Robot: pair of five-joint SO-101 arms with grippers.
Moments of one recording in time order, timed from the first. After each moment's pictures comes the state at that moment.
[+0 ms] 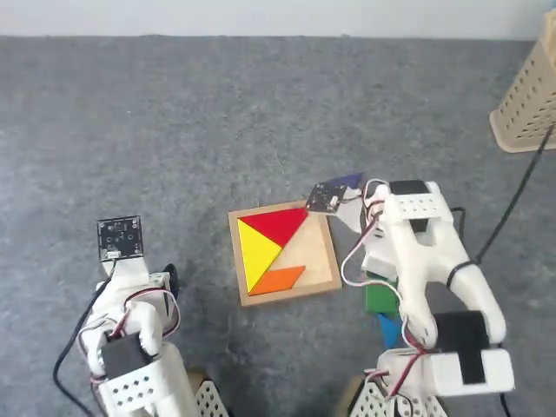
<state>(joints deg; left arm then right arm) -28.0 -103.7 96.8 72.2 -7.3 -9.3 -5.9 38.1 70.6 61.8</state>
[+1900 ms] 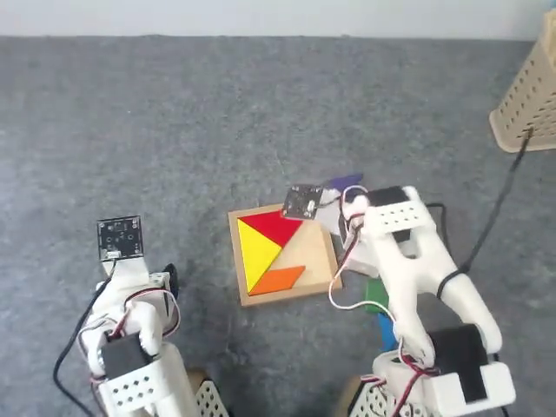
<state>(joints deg) -28.0 -103.7 96.8 72.2 -7.3 -16.8 -9.2 40.9 63.4 59.7</state>
